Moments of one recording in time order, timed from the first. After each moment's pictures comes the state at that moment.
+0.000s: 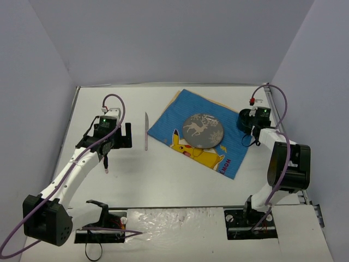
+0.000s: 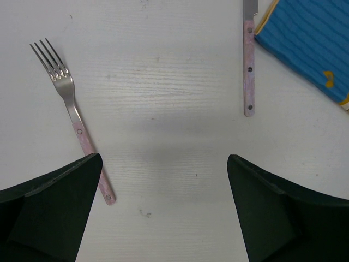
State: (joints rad) left arm -0.28 1.14 0.91 -0.57 -0.16 -0.23; right arm -0.15 1.63 0.87 0.04 -0.03 -0.06
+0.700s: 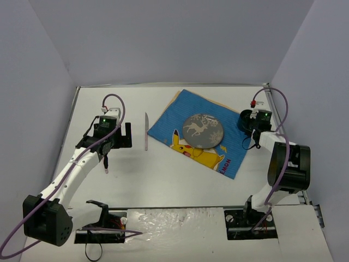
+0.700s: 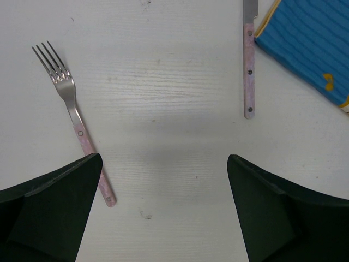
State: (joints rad) left arm -0.27 1.14 0.91 -0.57 -0.16 -0.23; right arm -0.17 1.63 0.81 0.14 -0.05 -0.07
